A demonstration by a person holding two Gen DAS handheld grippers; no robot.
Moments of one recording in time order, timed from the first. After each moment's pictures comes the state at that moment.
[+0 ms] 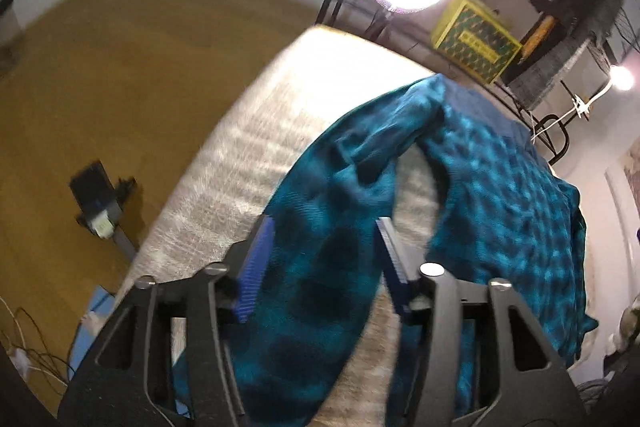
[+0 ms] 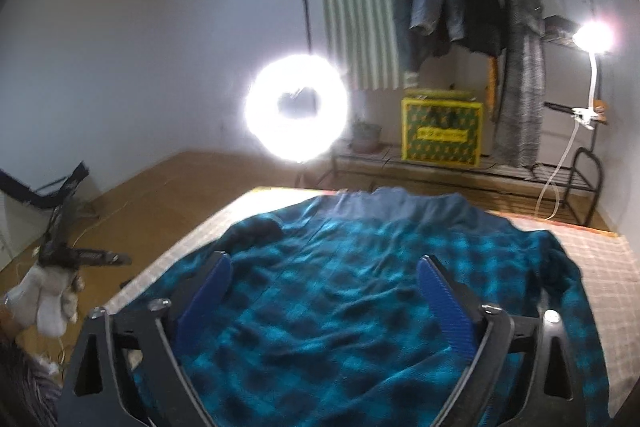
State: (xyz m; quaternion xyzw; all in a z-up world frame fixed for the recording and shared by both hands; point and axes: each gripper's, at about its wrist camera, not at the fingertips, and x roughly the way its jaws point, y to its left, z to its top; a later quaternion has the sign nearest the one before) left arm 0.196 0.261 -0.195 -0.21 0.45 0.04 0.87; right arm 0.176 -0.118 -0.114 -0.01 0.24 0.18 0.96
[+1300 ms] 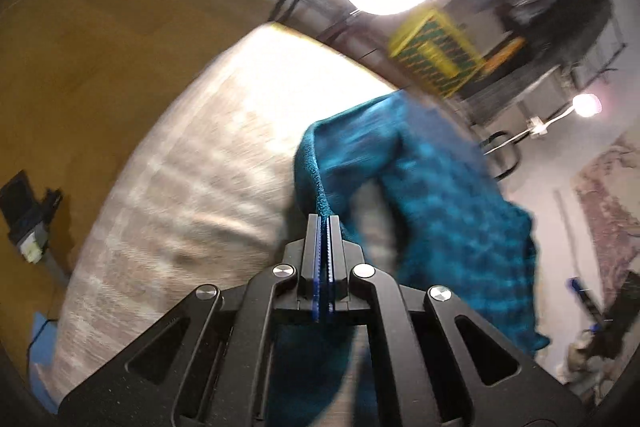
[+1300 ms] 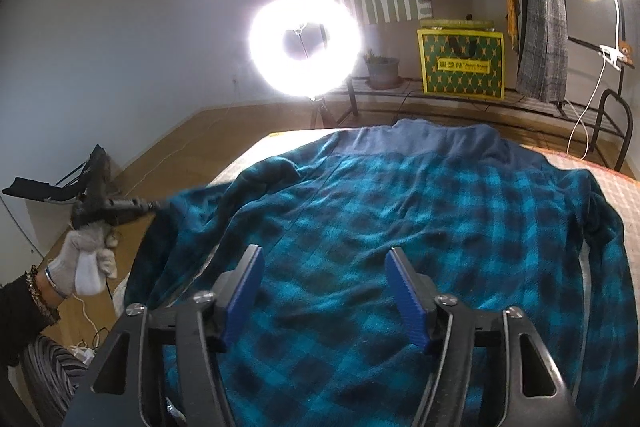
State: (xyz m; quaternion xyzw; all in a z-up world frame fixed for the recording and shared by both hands) left arm 0.257 0.269 -0.196 -0.28 0.41 -0.07 0.86; right arm 0.213 -0.125 -0.148 0.03 0.35 0.21 0.91
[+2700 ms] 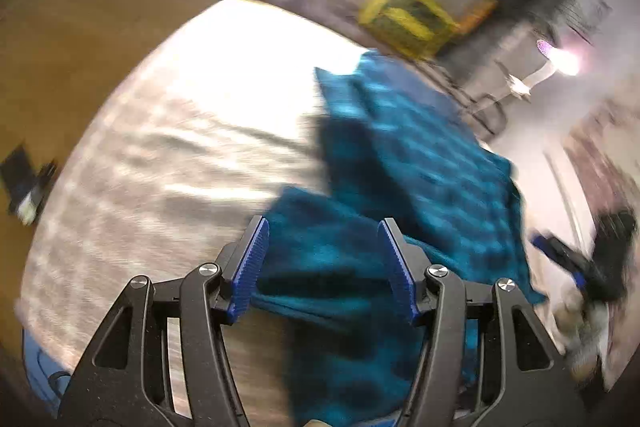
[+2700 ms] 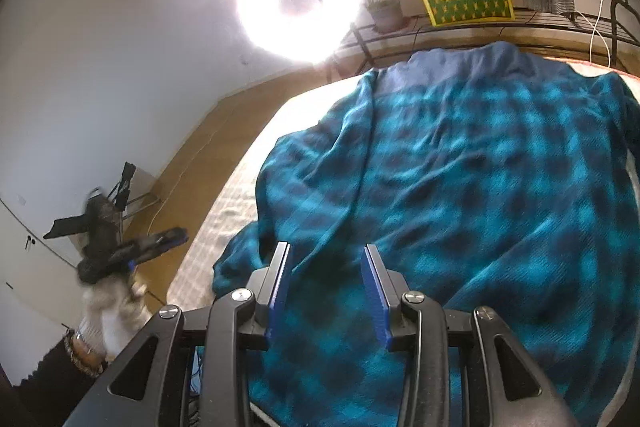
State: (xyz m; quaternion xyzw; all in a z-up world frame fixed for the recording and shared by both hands) left arm 0.189 0.219 -0.185 -0.26 0.45 -0.08 0.85; right arm 0.212 -0.127 -0.177 0.14 0.43 0.24 0.86
